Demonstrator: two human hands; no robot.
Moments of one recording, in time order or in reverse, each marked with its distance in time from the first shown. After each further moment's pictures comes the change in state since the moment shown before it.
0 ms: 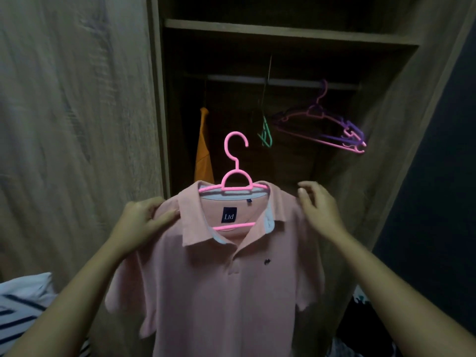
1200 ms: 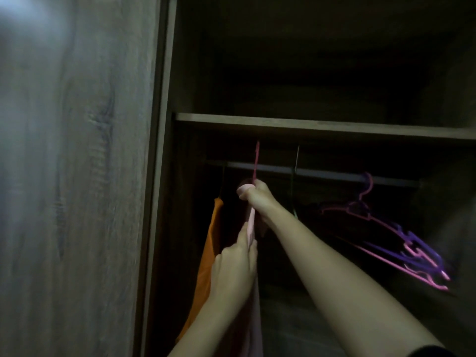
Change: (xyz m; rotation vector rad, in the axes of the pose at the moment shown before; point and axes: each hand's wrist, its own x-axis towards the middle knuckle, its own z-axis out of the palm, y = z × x) left_hand 0.203 0.106 0.120 0.003 0.279 -0.154; right_hand 0.284 -0.145 0.095 0.625 -0.431 0.051
